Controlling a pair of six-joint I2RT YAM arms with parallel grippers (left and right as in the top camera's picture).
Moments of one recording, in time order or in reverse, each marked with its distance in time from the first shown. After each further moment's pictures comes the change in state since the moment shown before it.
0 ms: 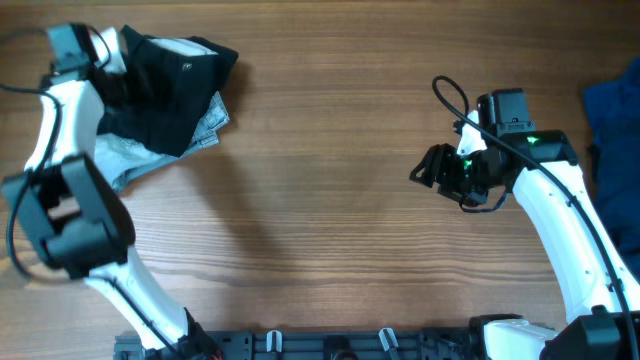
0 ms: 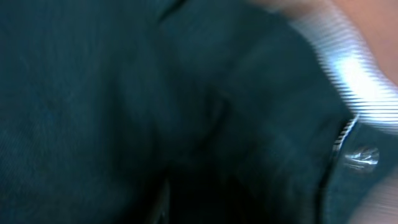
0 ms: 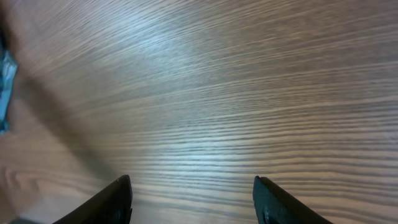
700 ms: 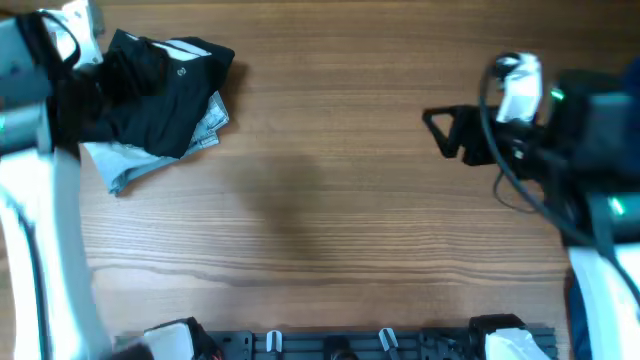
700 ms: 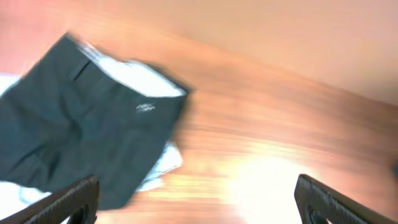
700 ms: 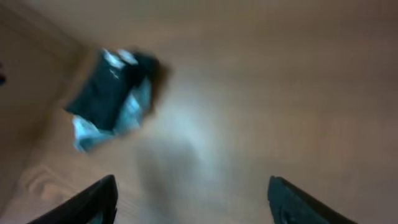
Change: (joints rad) left arm -0.081 -0.666 -0.008 -0.295 0.079 -0.007; right arm 0.000 -0.314 0.254 0.163 -0.047 -0.209
